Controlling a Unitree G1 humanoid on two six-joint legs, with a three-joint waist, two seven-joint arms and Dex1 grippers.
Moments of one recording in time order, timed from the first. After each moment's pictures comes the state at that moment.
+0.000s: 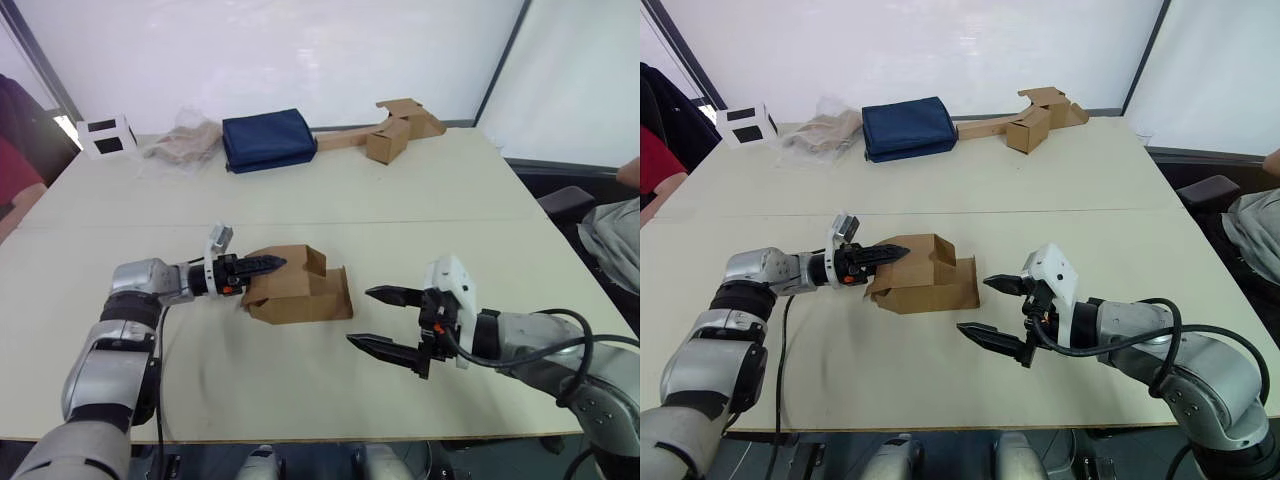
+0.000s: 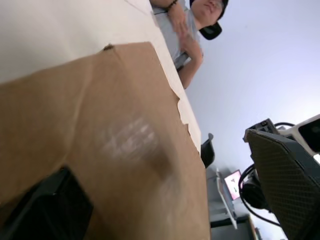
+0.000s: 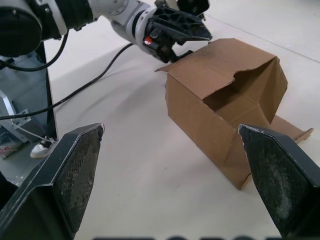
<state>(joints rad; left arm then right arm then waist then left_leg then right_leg) -0.92 0.52 -0.01 0.91 -0.57 0.99 -1.39 -0.20 -0.73 -0.10 -0.75 0.92 0.95 0.58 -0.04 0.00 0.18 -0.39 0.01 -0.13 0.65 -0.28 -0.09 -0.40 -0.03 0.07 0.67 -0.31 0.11</state>
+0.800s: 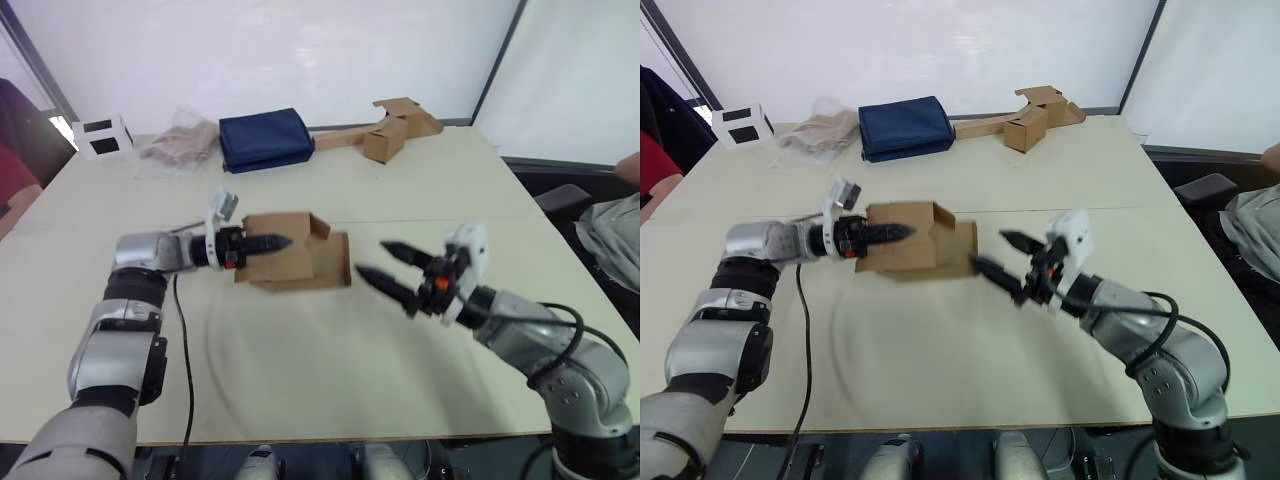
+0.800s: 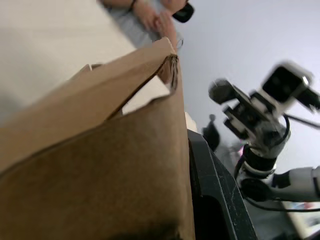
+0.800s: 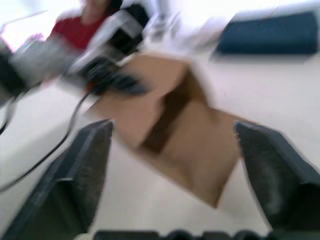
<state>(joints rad) -1.03 0.52 0.05 0.71 -0.49 0.89 -1.47 -0.33 -0.46 -0.16 -0.55 0.84 0.74 0.36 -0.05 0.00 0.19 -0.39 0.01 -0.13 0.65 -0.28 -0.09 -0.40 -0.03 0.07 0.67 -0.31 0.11</state>
